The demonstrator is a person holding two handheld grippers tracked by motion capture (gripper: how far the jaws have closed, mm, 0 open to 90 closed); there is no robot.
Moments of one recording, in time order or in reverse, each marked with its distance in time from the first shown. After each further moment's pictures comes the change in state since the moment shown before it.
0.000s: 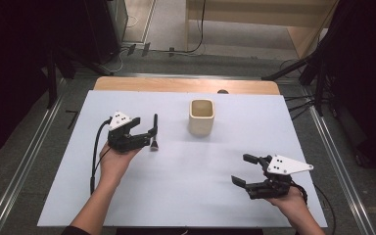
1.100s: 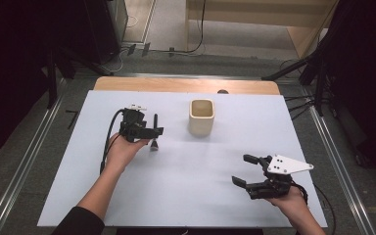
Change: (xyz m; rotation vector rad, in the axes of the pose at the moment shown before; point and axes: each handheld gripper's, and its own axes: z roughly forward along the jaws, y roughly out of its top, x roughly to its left) left arm 0.009 0.021 0.044 0.380 -0.013 -0.115; right arm -0.001 0.000 0.000 0.006 0.007 0.010
